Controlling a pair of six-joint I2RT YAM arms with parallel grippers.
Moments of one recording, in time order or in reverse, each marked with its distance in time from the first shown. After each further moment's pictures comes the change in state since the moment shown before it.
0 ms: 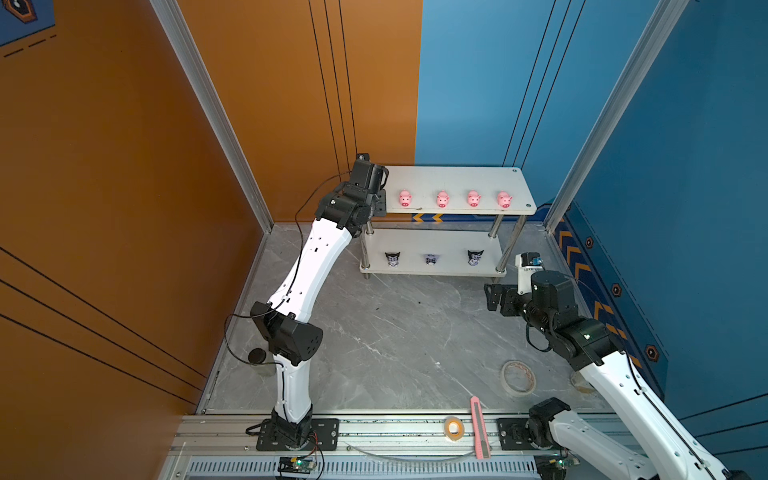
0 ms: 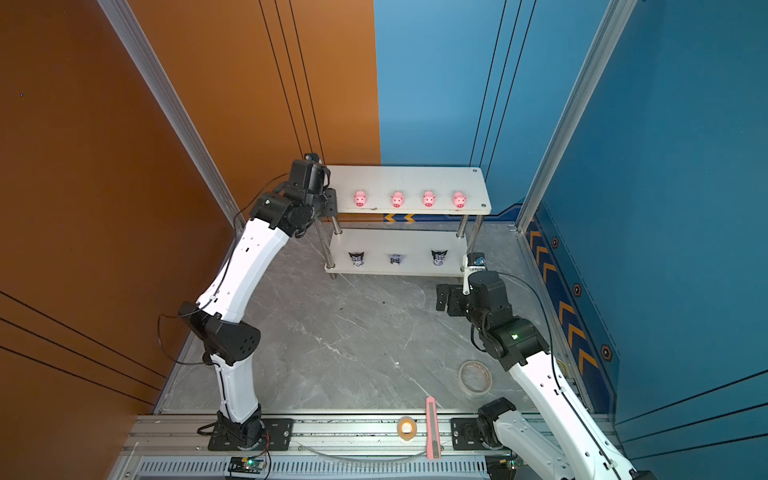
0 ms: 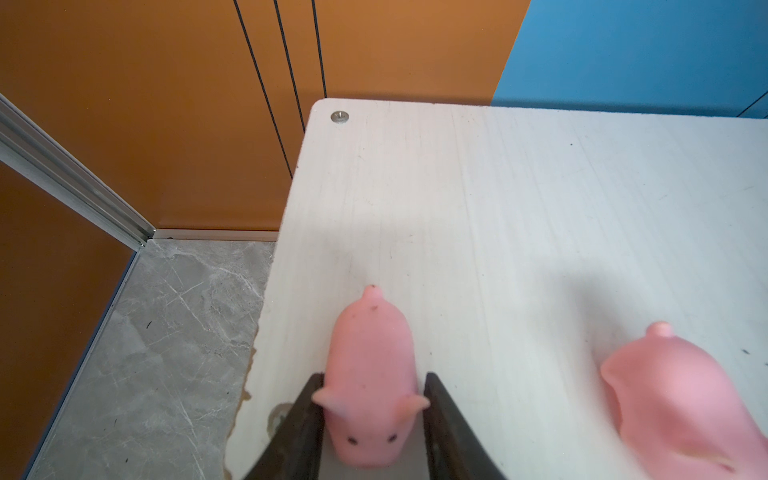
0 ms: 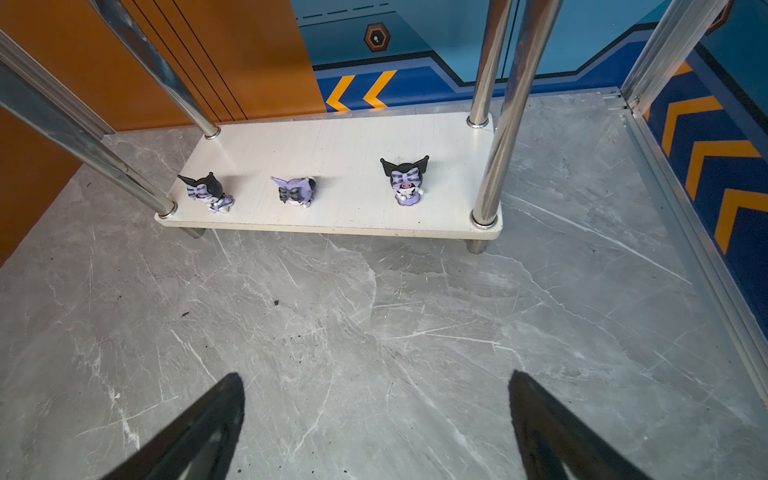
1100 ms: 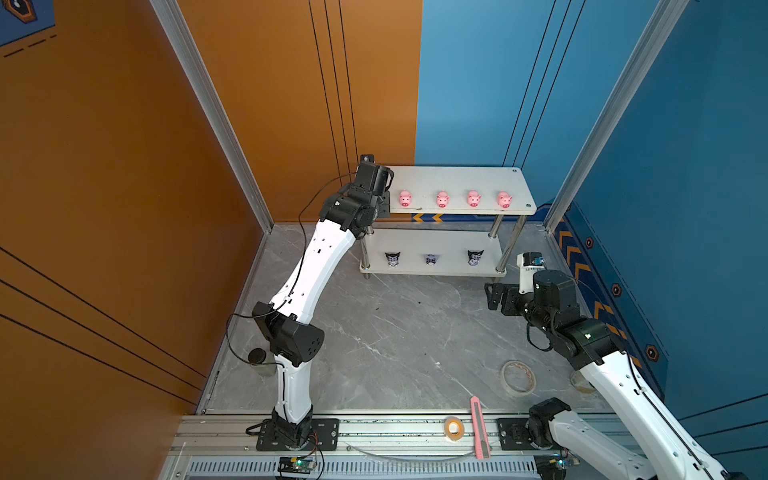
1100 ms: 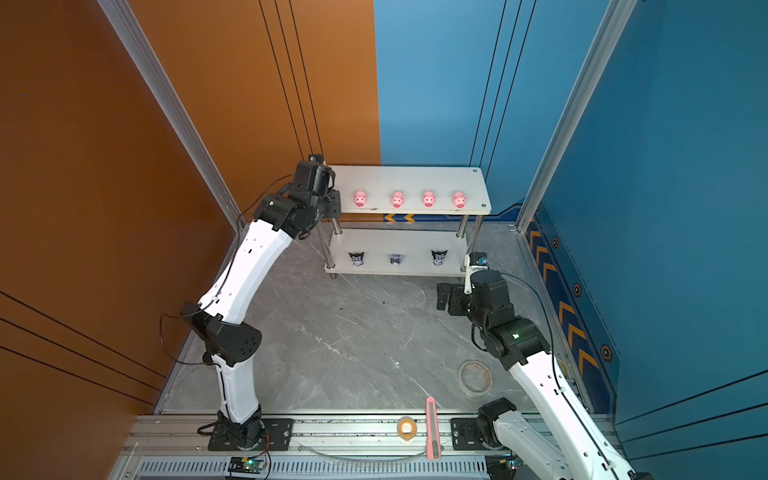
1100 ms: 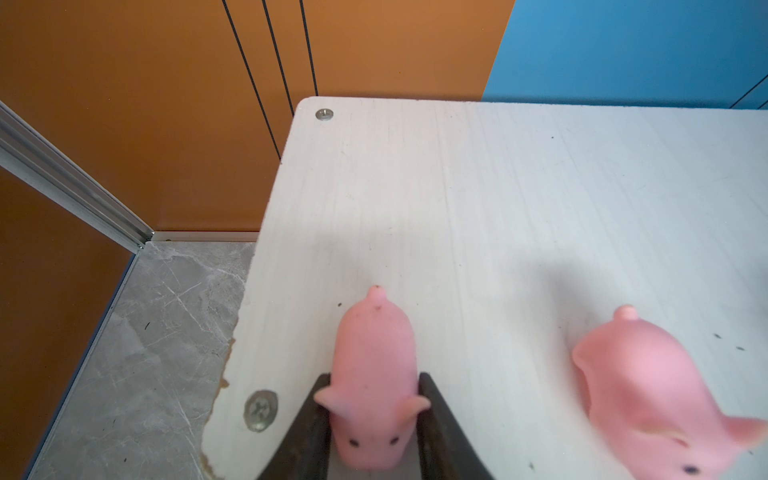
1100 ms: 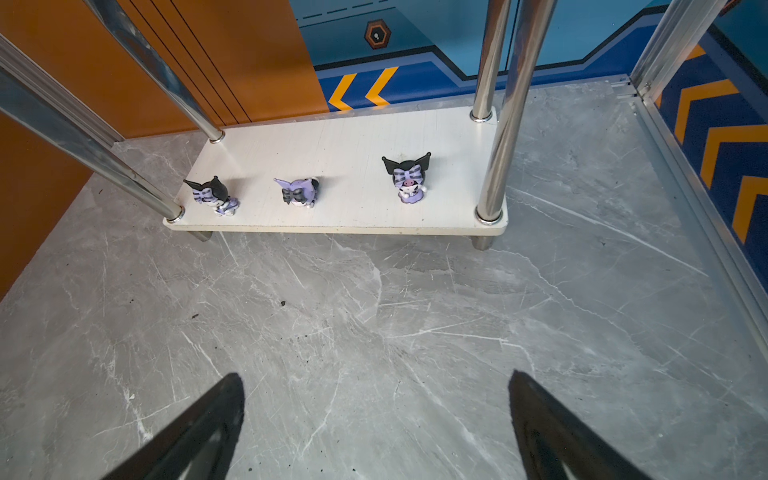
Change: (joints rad) left arm -0.038 0.000 -0.001 0.000 -0.026 -0.002; right arm -0.021 0.001 0.000 0.000 -0.044 0.018
